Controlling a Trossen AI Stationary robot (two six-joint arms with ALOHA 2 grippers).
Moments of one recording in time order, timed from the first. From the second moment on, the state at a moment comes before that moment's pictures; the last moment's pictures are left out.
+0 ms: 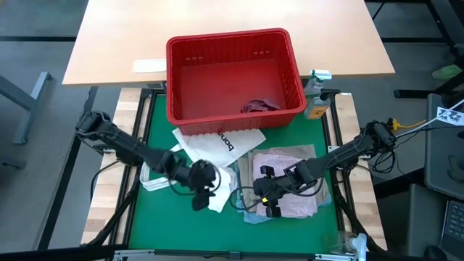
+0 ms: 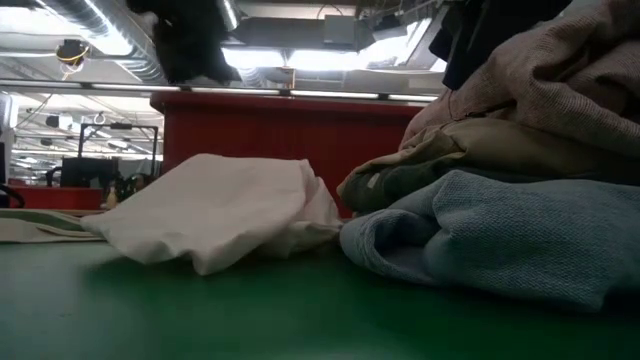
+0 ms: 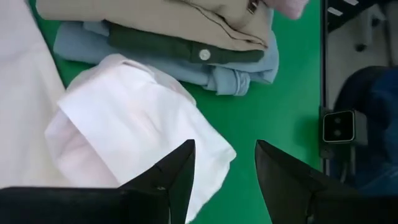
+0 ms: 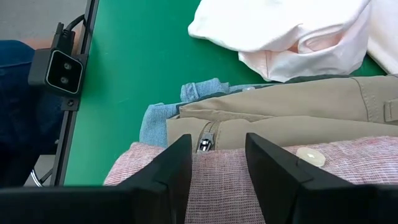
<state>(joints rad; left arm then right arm) -0.38 1.49 1.06 -0.44 -0.08 -0.66 0.46 1.61 1.19 -0.52 0.05 0.39</state>
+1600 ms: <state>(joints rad) -0.48 1.50 0.64 0.34 -0.18 -1.17 0.46 1.61 1.19 -0.42 0.05 0.39</state>
